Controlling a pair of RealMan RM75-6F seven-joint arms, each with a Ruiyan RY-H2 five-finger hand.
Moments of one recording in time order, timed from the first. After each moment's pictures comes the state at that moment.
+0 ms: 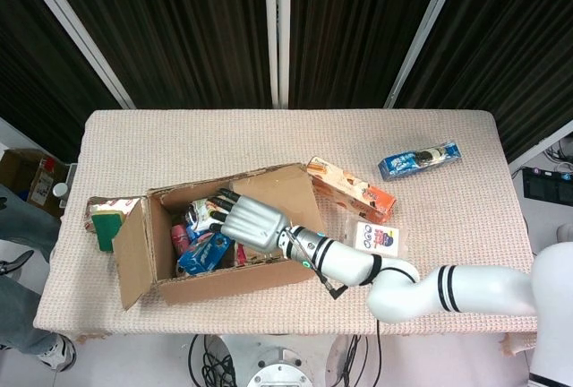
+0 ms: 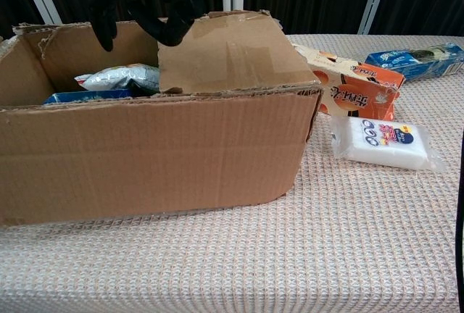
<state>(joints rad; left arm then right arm) -0.13 -0.80 -0.03 -1.66 1.44 1.48 -0.43 1.30 -1.34 0.27 -1.76 -0.98 0.58 -0.56</state>
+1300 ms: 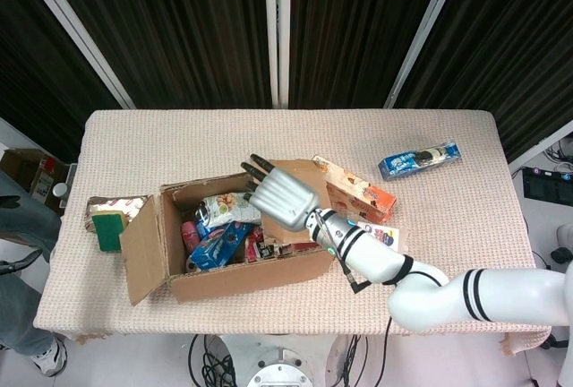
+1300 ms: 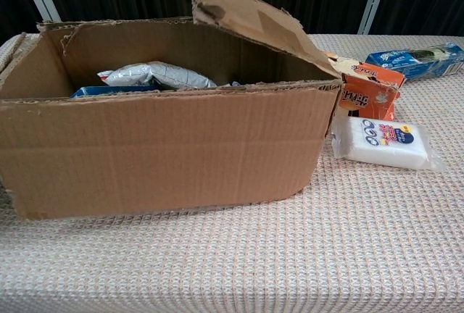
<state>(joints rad) -0.14 -0.77 -0.06 -1.70 1.47 1.42 -0.48 1.41 -1.11 0.11 -1.94 -0.75 0.81 -0.65</state>
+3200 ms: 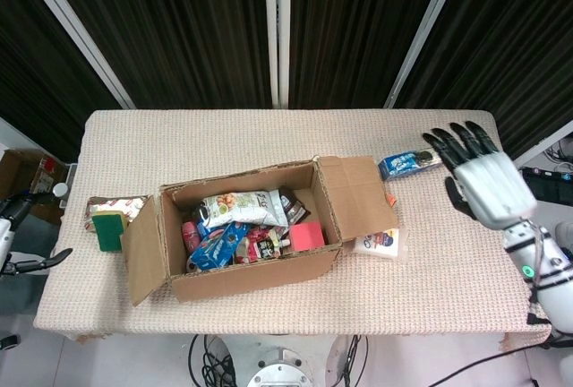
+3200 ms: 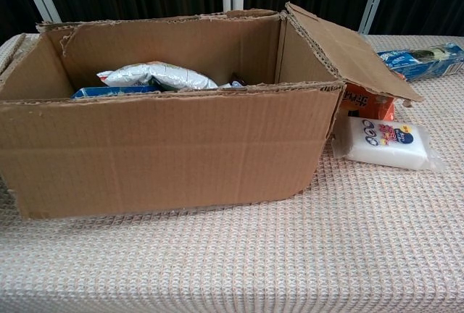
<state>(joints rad) -0.18 -0.79 -0.07 -1.77 1.51 1.40 -0.32 0.57 -0.64 0.07 -2.02 -1.31 1.23 -0.17</state>
